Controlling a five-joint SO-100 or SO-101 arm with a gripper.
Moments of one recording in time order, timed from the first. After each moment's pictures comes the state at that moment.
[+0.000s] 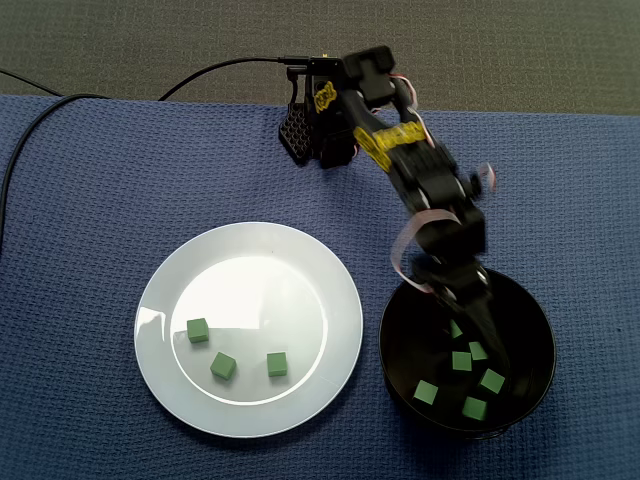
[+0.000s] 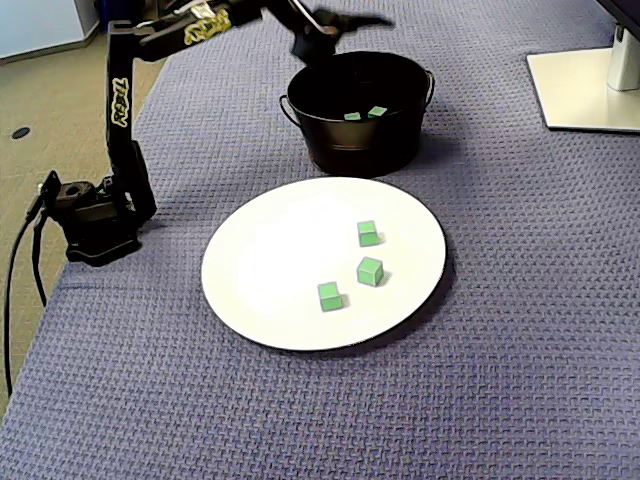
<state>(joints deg) -19.8 73.7 57.5 60.8 0.9</state>
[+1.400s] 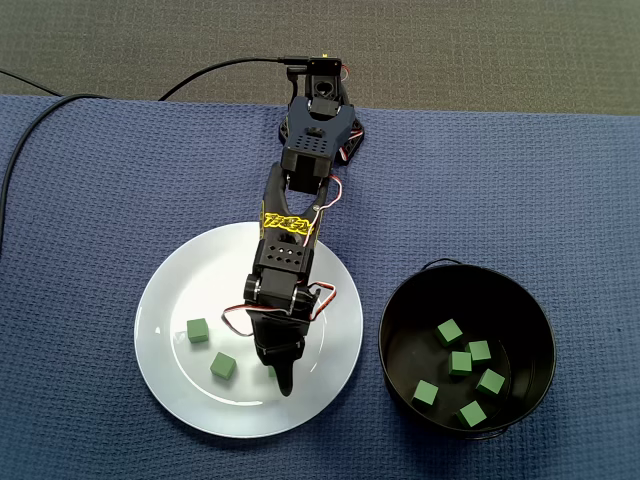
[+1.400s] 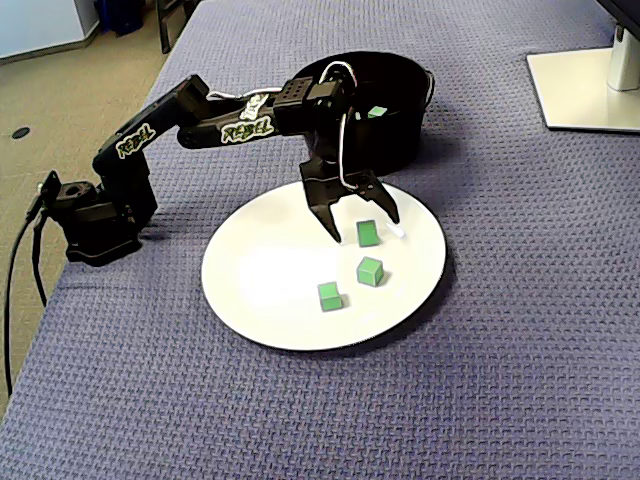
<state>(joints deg) 10.3 29.2 20.7 92.7 -14.2</state>
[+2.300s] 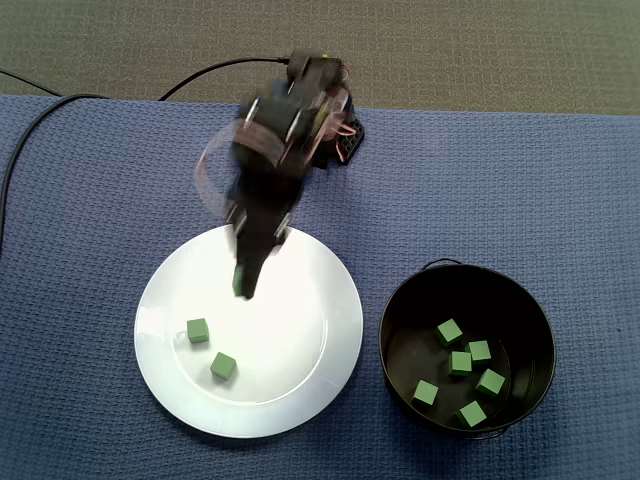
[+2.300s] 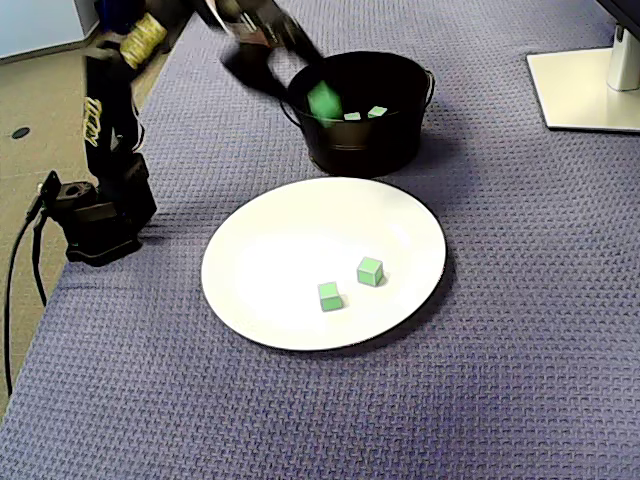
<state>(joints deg) 14.9 79.7 33.0 88.2 -17.7</state>
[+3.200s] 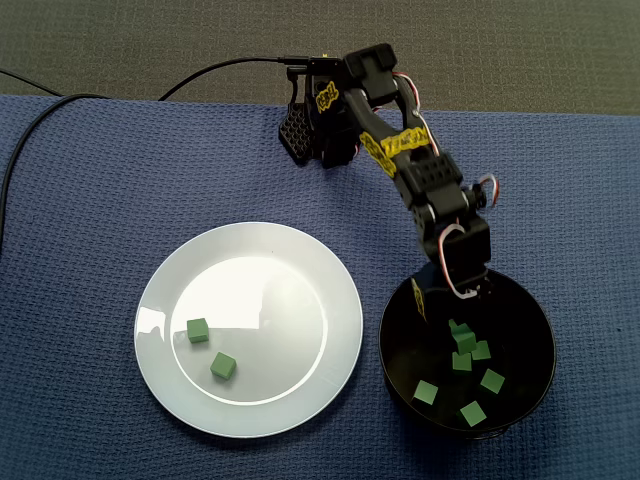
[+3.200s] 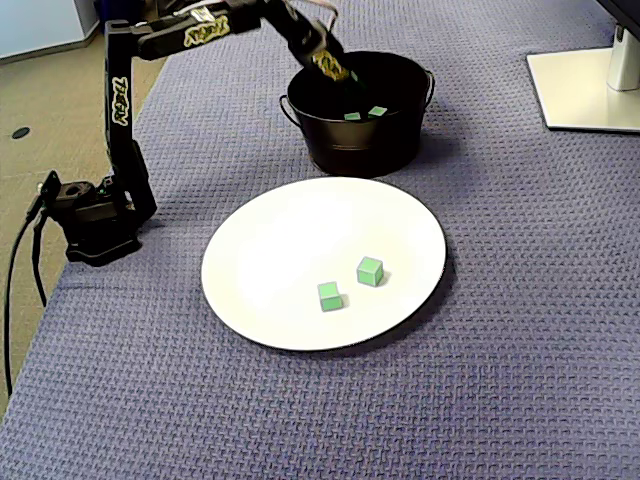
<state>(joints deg) -26.5 70.5 76.1 43.8 -73.7</state>
